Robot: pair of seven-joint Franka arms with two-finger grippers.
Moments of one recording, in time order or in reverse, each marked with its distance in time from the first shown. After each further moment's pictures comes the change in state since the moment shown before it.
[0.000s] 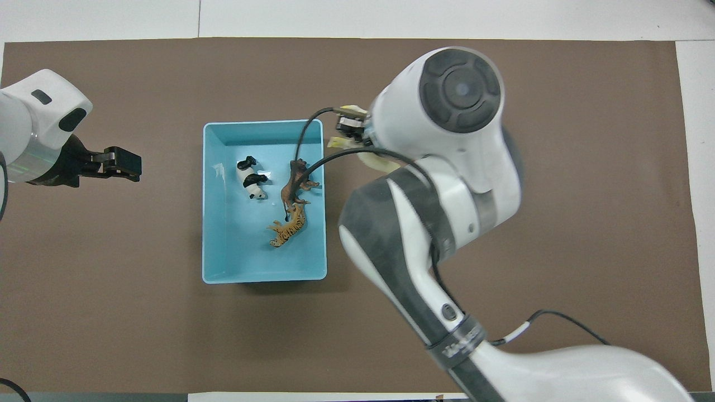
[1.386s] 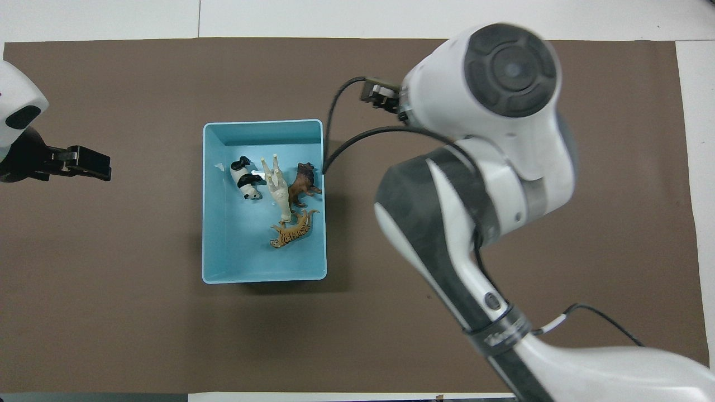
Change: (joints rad) left arm 0.072 0.007 -0.009 0.047 -0.022 -0.021 0.172; right arm -0.057 -0.037 -0.147 0.036 -0.068 -0.125 -0.113
